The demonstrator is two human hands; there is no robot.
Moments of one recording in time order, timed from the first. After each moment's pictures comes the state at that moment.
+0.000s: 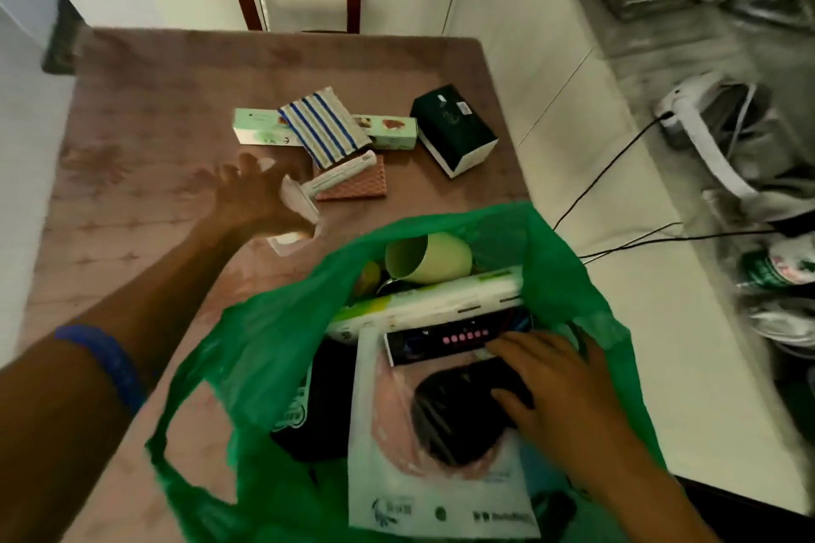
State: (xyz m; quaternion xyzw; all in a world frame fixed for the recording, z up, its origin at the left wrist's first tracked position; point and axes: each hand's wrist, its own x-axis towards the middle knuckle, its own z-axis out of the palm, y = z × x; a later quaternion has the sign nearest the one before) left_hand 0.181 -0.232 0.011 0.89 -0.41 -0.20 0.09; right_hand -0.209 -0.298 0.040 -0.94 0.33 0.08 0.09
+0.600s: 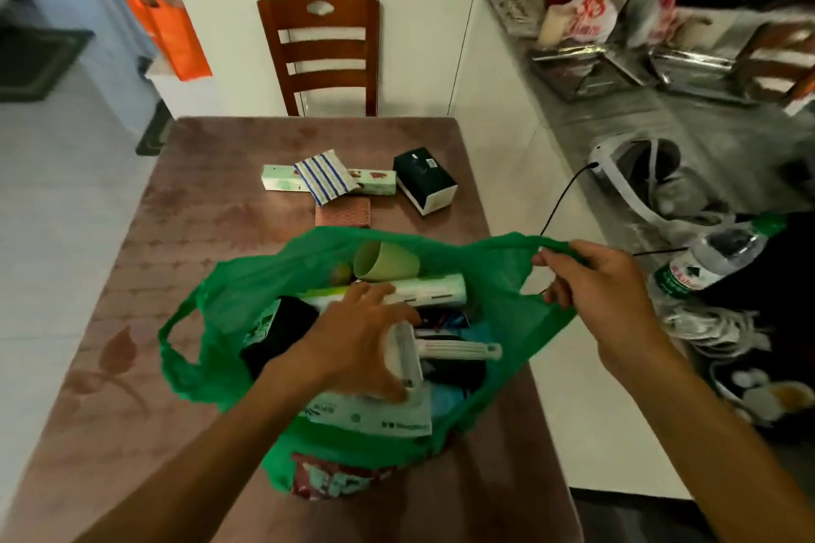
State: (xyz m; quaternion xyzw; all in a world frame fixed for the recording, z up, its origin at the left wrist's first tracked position) left_hand -0.090 -0.178 0.121 0.77 -0.59 -0.24 0.07; right_hand -0.278 -0.348 0.185 -0.66 0.48 -0.26 0.52
